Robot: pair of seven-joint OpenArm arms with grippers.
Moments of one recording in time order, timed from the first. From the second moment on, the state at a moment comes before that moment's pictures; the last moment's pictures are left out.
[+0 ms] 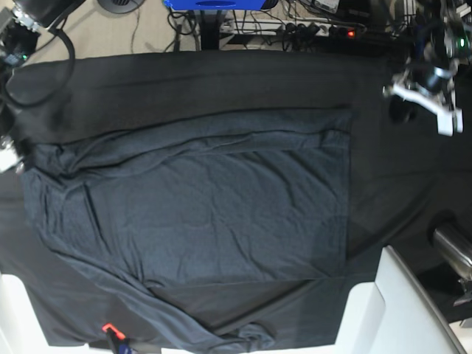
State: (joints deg) left arm 31.9 -14.0 -33.4 101.0 -38.5 -19.9 38.8; right arm -5.5 -0.2 48.8 95.2 36.3 -0.3 -62.8
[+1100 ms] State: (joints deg) left arm 34.2 -13.0 -32.9 95.8 -39.2 -24.8 37.9; right arm 6.9 19.8 51.8 39.9 58.1 13.4 -50.2
